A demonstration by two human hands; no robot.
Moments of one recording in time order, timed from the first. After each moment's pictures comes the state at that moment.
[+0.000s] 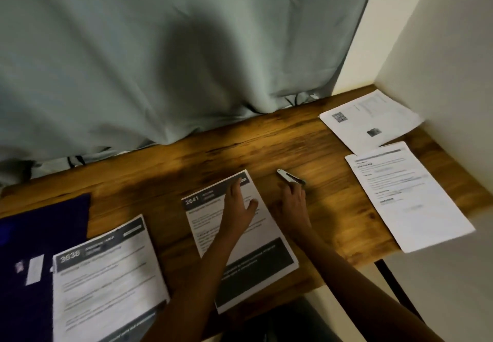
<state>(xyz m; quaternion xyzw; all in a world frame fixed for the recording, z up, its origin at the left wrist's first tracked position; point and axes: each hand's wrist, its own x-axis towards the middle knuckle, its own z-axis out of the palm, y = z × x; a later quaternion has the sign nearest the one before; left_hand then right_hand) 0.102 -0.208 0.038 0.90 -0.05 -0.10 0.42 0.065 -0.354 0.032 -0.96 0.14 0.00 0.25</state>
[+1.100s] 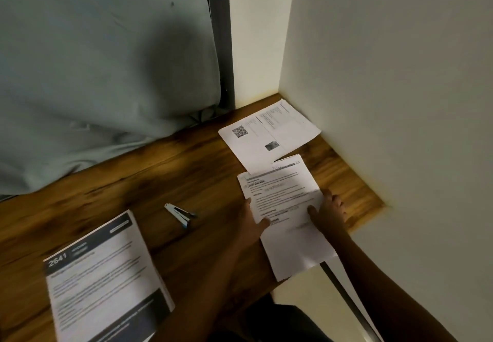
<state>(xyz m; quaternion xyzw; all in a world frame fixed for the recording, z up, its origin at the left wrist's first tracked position) 0.077 -0.523 0.012 0.80 -0.05 -0.32 0.50 0.012 -0.721 0.007 -0.87 0.42 0.05 0.24</state>
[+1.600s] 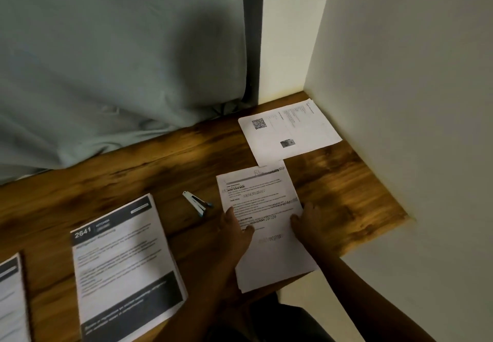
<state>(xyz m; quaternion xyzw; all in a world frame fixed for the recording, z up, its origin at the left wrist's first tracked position) 0.065 -0.465 -0.009 0.89 0.06 -0.20 0.40 0.031 -0.642 -0.001 -0.85 0.36 0.05 0.38</state>
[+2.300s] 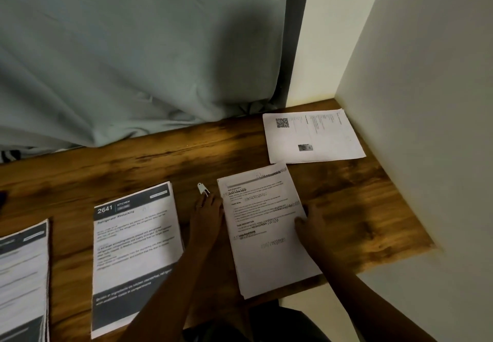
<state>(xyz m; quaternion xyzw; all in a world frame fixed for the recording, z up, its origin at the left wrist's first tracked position) 0.108 -0.384 -0.016 0.99 -0.07 -0.04 0.14 0.047 -0.632 -0.008 -0.84 0.29 0.04 0.45</state>
